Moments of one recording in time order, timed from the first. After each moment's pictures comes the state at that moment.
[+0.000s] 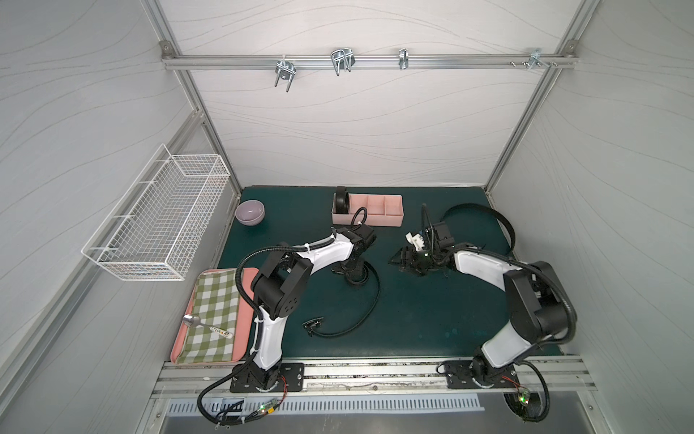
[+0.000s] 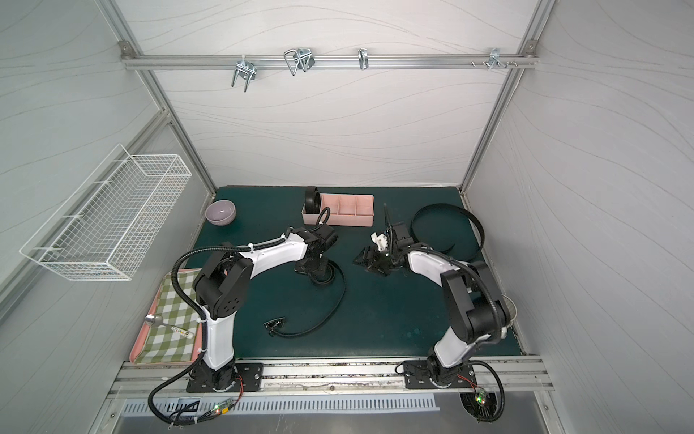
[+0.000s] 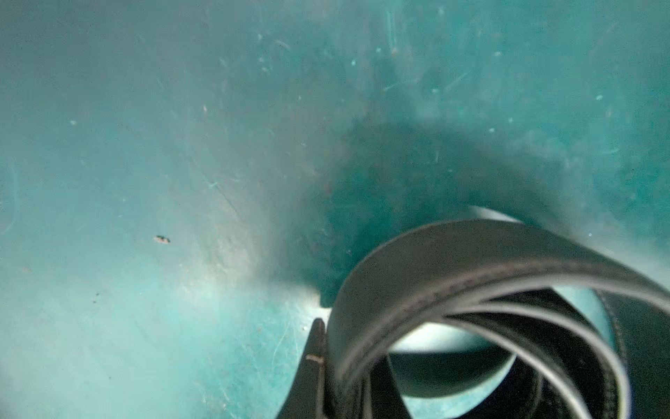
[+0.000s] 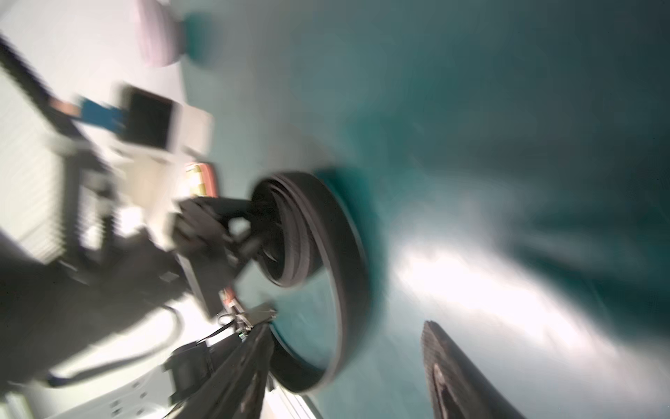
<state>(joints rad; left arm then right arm) -0.68 2.01 1.41 -0.90 -0.18 -0.54 0.39 1.68 0.94 -0.25 -0.75 0.58</state>
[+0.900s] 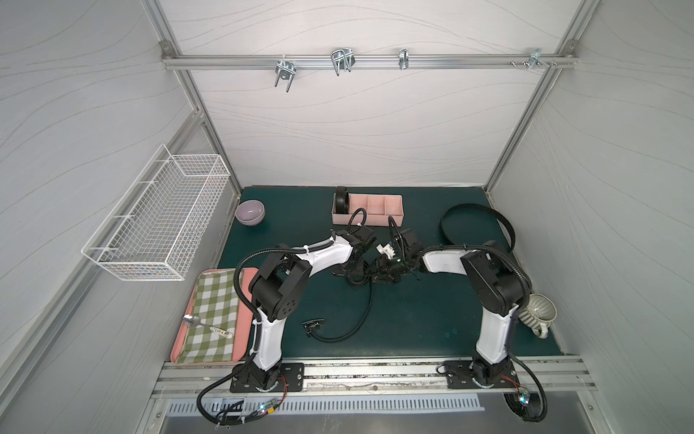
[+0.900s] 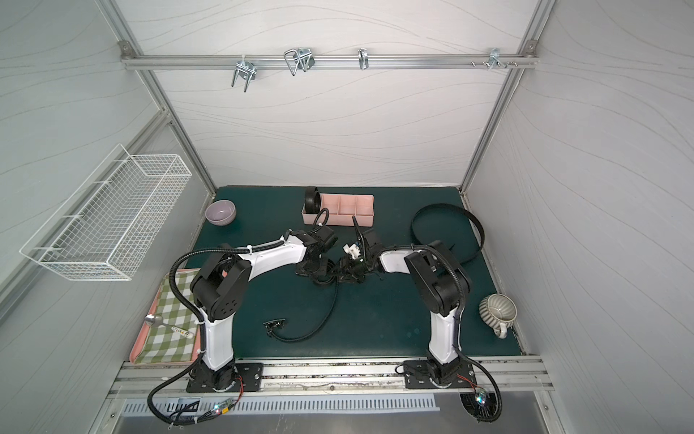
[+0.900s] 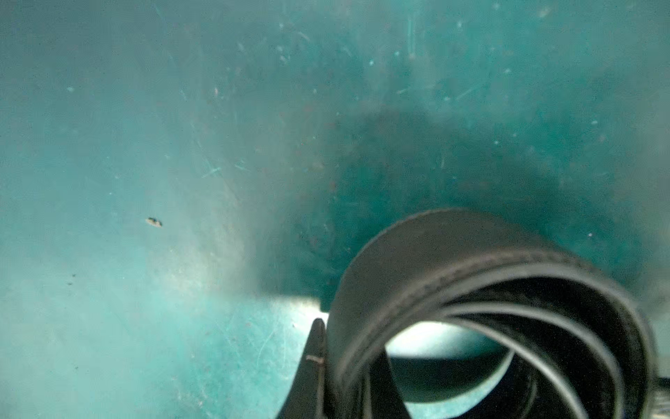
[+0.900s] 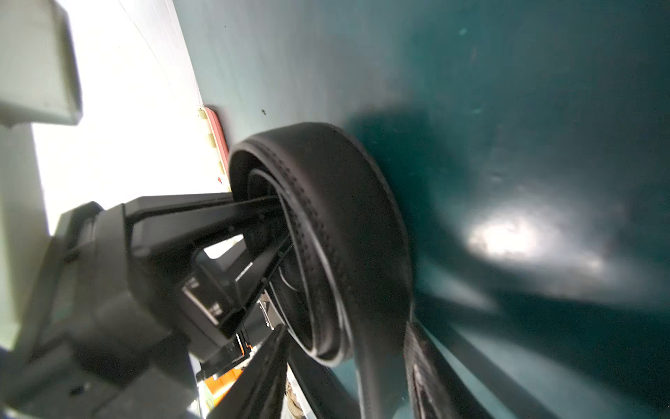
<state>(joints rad) -0.68 1.99 1.37 -0.84 -0.16 -0.64 0.59 1.91 0.98 -0.03 -0.84 0.80</state>
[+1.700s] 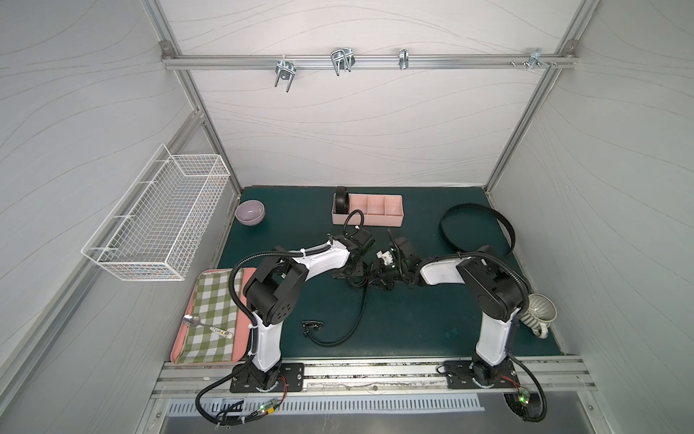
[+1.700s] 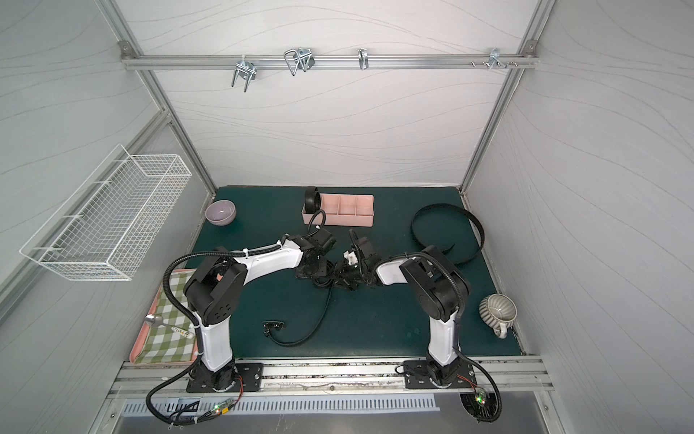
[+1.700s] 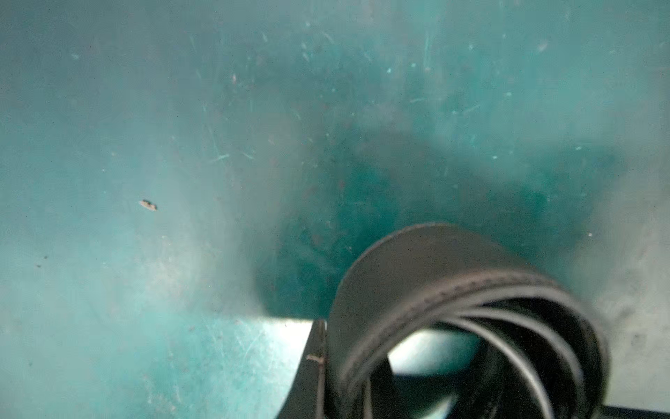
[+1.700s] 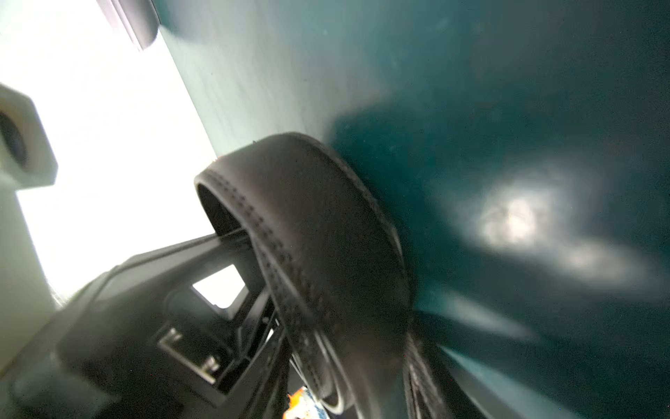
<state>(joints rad) -0.69 1.95 1.27 -0.74 -0.16 -0.75 0.69 1.89 0.86 0.24 -0.70 1.20</state>
